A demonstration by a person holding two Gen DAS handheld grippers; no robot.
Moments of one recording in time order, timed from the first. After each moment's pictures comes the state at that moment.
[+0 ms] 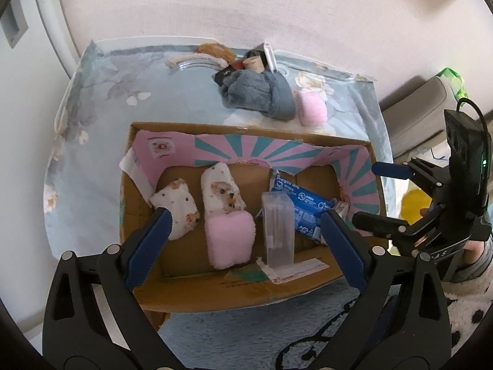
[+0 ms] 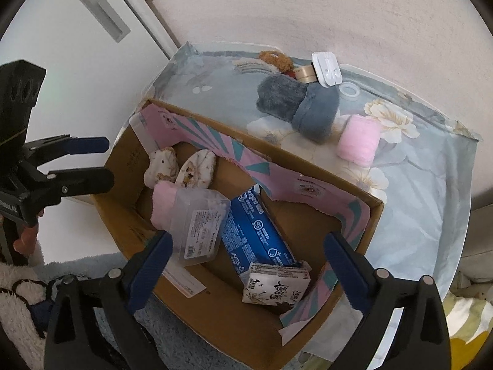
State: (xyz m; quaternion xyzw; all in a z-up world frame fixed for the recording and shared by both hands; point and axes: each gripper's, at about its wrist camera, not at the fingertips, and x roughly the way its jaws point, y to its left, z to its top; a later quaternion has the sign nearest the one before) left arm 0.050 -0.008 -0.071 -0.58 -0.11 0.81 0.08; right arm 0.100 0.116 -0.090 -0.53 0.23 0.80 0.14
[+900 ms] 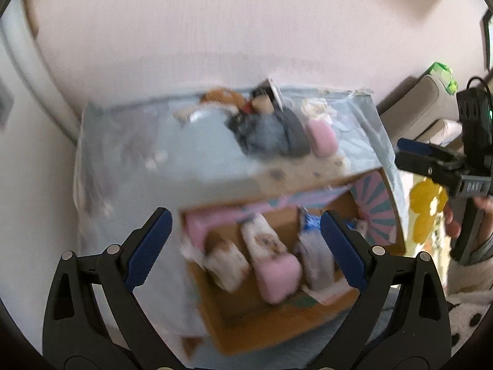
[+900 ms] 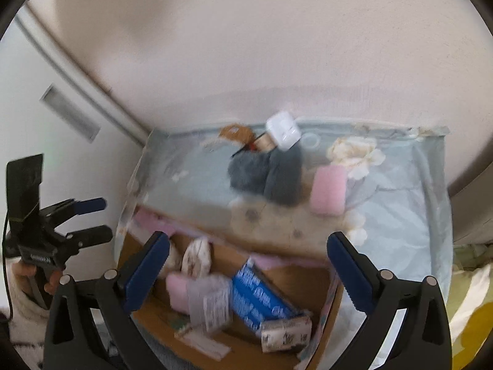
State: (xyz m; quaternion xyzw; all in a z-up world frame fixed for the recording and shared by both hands) left arm -0.017 -0.059 -0.045 -0.54 -0.04 0.83 0.14; right arm 0.083 0.174 -0.042 -0.42 0.32 0.80 0.29
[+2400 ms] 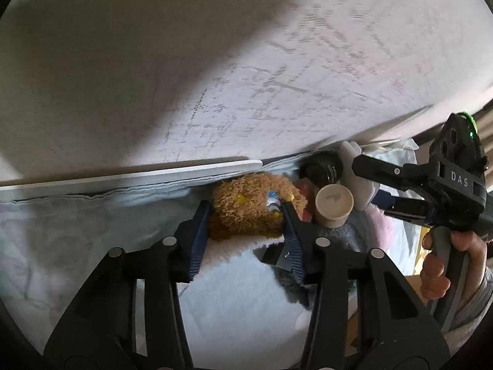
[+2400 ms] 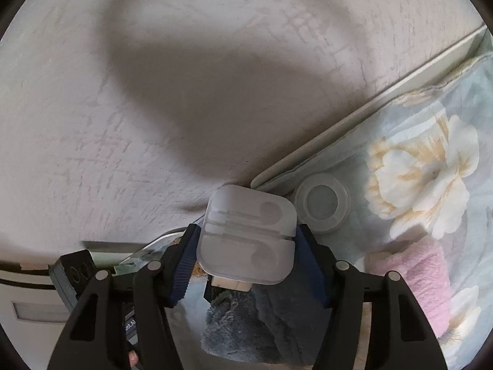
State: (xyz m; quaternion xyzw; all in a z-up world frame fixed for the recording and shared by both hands) left arm -0.239 -0.062 -0.204 -0.57 -0.12 0.78 0.23; right arm 0.007 0.323 -0.189 -0.29 0.59 0.66 0.36
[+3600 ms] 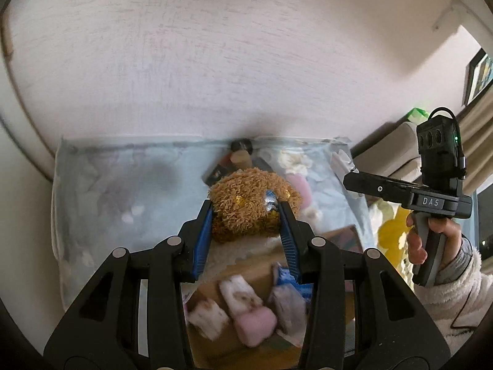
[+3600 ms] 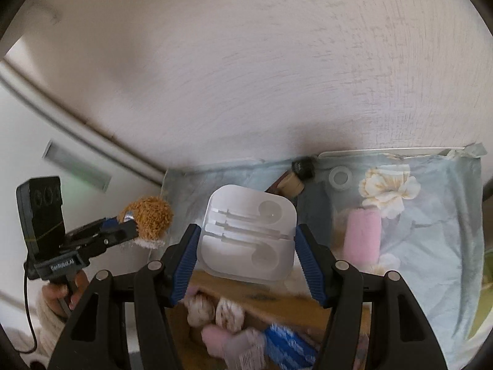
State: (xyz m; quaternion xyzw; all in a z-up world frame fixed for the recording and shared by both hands) left arm -0.074 -0.050 -0.019 -0.50 -0.12 0.83 0.20; right arm 0.053 0.208 -0.022 -0.36 0.39 0.81 0.25
